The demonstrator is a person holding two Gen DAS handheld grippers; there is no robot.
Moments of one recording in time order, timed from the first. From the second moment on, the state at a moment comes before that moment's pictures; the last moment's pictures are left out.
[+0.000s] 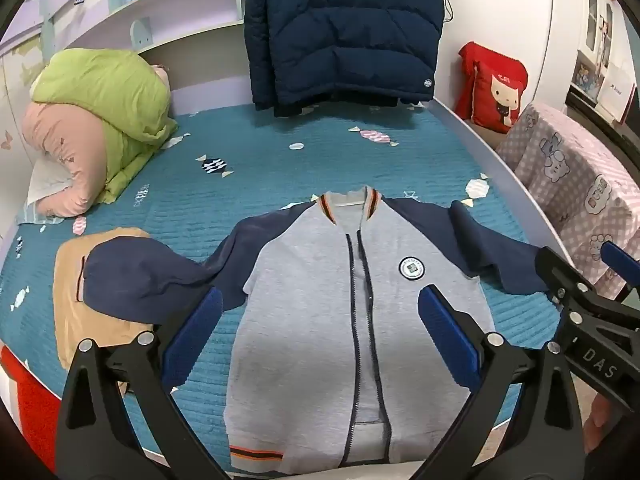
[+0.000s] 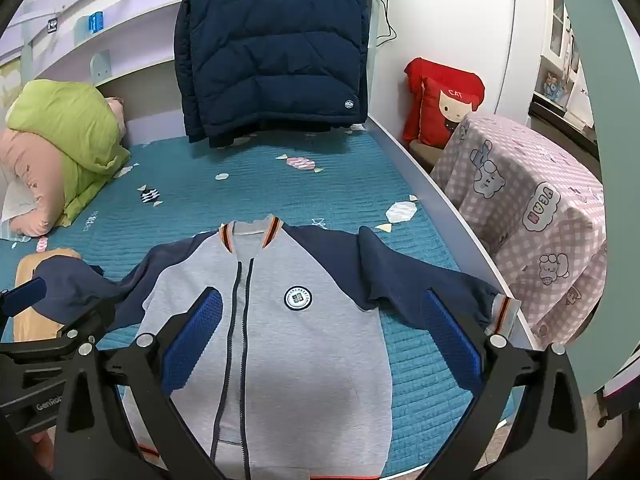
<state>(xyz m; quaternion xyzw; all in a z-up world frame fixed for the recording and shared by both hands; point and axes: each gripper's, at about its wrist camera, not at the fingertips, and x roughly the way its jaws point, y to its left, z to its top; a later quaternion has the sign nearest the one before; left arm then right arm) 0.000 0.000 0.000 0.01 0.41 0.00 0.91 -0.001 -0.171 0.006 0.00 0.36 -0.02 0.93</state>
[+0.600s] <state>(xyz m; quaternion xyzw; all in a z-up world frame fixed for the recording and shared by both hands) -0.003 -0.002 0.009 0.00 0.38 0.00 0.92 0.000 -0.171 0.005 0.00 0.36 -0.02 0.93</state>
